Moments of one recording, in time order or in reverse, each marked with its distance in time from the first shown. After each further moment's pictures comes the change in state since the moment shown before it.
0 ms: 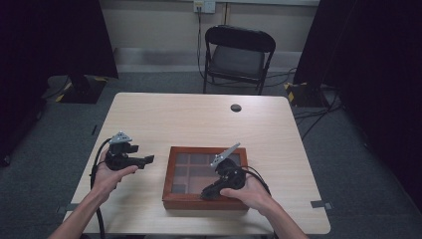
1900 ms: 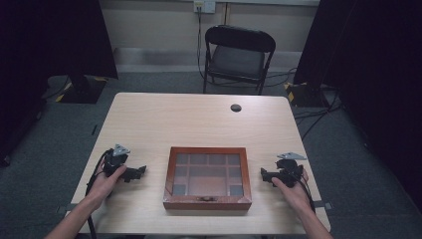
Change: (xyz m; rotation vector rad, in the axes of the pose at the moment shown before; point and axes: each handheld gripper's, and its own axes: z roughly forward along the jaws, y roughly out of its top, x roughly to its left) left arm 0.032 -0.056 0.029 0.098 0.209 0.023; right arm -0.121 -0.146 -0.058 -0.332 -0.919 0.441
